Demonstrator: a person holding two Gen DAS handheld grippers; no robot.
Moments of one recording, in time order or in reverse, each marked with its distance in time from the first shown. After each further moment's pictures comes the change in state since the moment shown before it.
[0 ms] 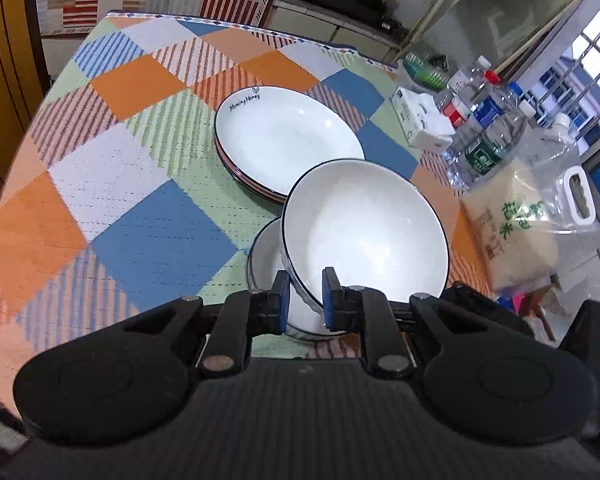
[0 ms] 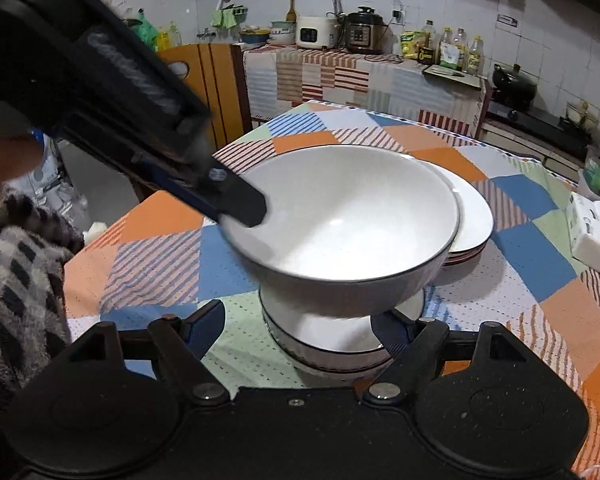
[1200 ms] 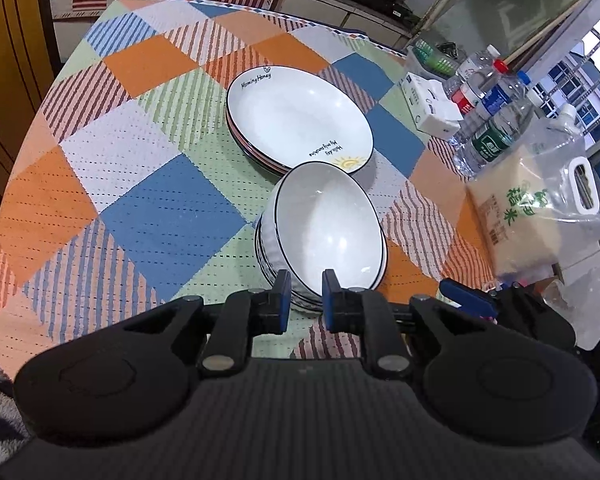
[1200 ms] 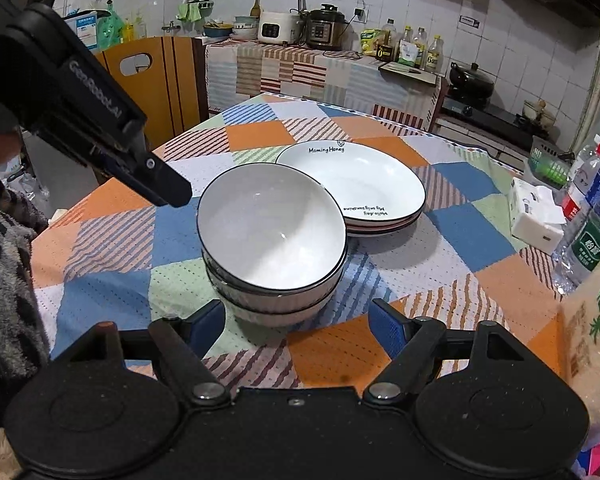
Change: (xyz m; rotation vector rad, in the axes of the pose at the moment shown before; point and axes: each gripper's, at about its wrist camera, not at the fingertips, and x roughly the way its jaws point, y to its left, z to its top) left arm -0.015 0.000 -0.013 0.000 0.040 0.037; right arm -0.042 -0.021 -0.024 0.022 -0.002 -0.112
